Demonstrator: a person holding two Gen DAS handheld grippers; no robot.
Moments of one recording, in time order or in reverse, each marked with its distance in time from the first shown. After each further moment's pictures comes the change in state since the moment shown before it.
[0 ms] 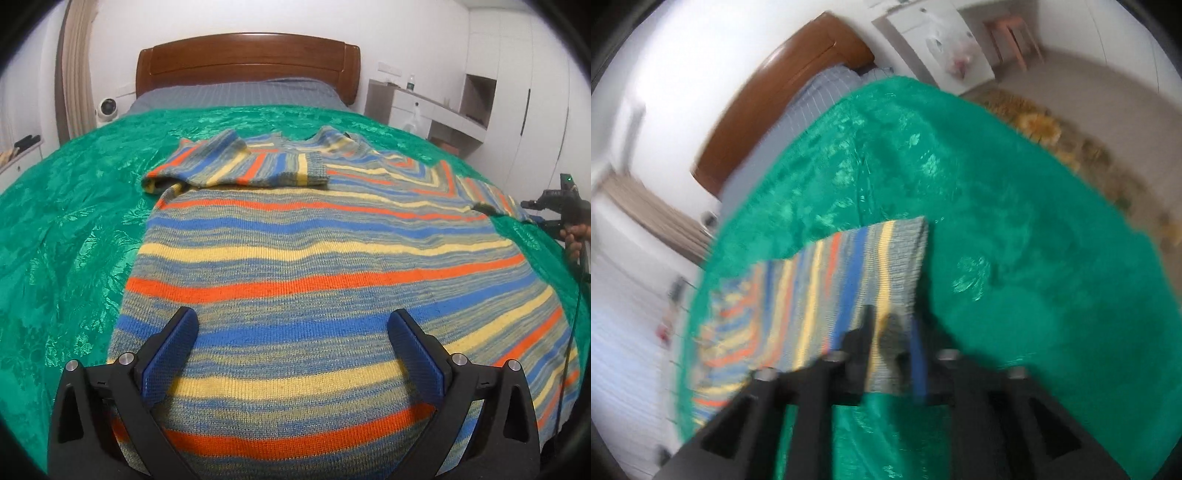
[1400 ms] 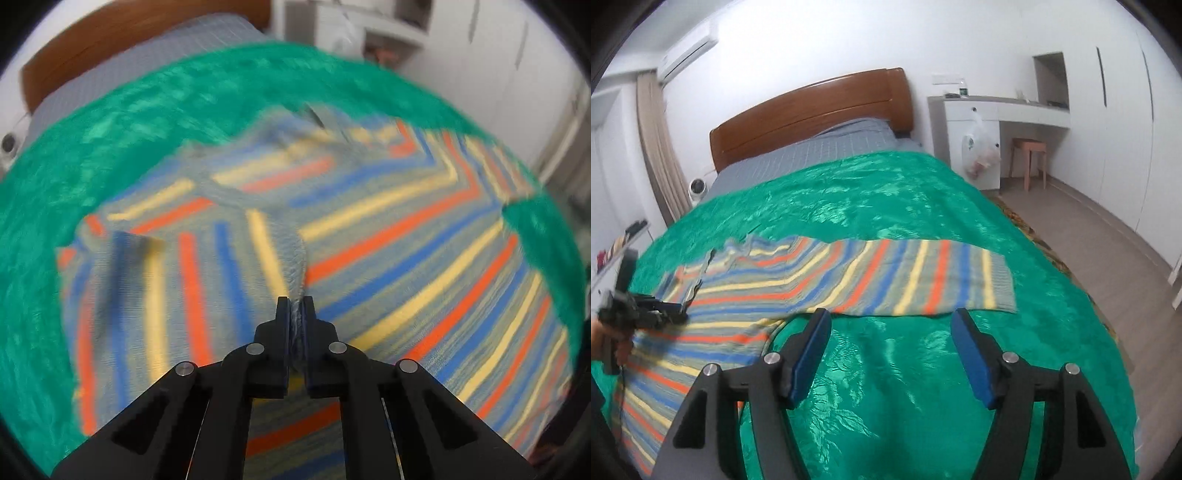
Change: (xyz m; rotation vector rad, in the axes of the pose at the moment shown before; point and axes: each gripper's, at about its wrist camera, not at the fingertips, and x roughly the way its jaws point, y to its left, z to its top) left arm 0.122 -0.004 0.157 0.276 0.308 -0.188; right arm -0.042 0.142 -0.132 -0.517 -0.287 -0.317
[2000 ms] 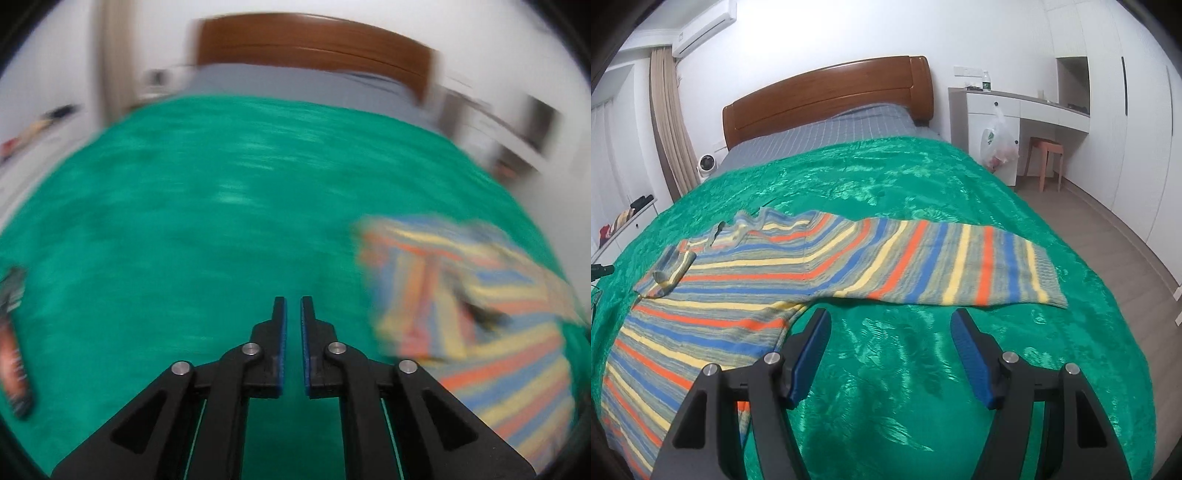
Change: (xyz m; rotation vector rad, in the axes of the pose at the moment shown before) left arm -0.105 0.148 -0.078 -0.392 -0.186 0.189; right arm 0.030 0.037 -0.011 -0.056 0.043 0.015
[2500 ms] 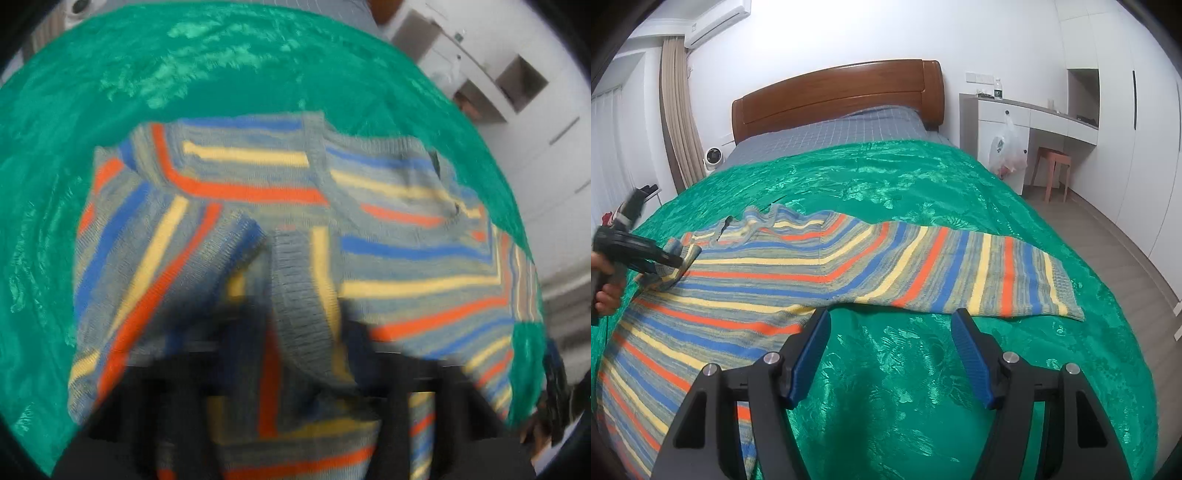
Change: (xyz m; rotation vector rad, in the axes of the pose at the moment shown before) left arm 0.122 -0.145 0.013 -0.074 0.350 -0.171; right arm 0.002 0.015 -0.001 -0.048 -0.014 0.007
